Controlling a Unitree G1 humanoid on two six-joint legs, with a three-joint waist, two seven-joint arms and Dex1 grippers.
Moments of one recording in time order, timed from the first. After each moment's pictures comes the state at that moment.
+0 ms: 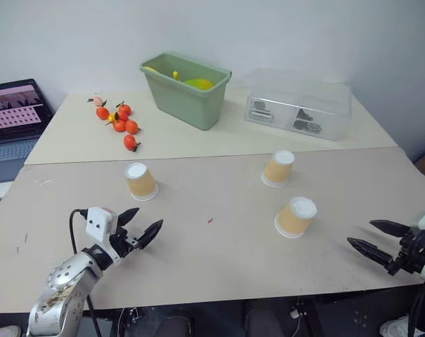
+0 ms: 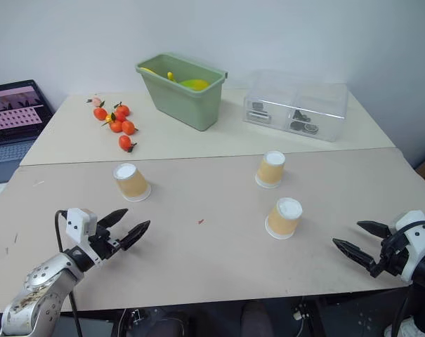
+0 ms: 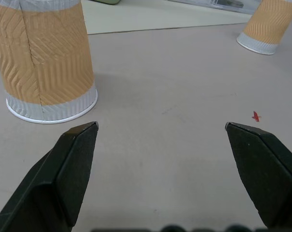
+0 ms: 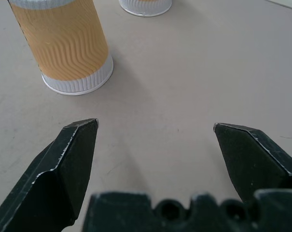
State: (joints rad) left arm 0.17 0.46 0.23 -0.31 -0.51 0.33 -0.62; right arm 0.30 -0.84 -0.57 -0.12 0.49 0.31 0.99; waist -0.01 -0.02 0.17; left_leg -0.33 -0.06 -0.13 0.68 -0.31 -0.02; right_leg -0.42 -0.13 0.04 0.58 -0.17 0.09
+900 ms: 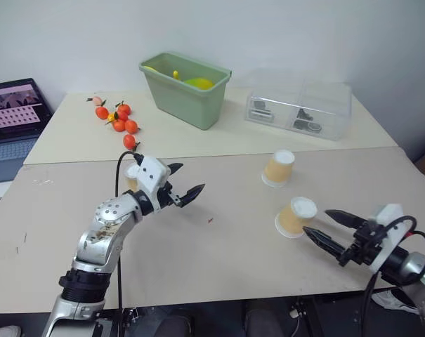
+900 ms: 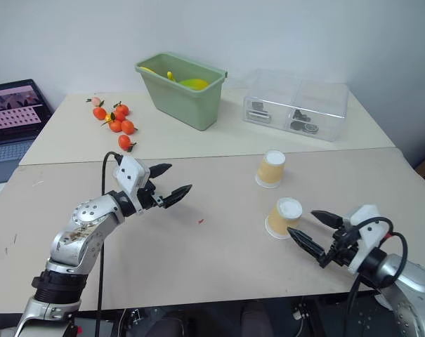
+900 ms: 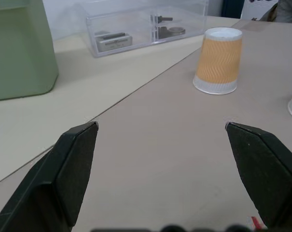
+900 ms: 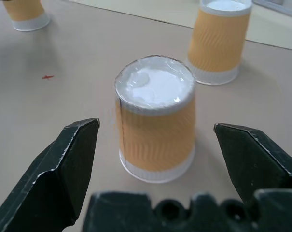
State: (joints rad) left arm -0.34 0.44 -0.03 -0.18 -0.32 0.37 -0.63; right arm 0.23 -0.65 -0.39 -0.44 0.58 0.44 0.78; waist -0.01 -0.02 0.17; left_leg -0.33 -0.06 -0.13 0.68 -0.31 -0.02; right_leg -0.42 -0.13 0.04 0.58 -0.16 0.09
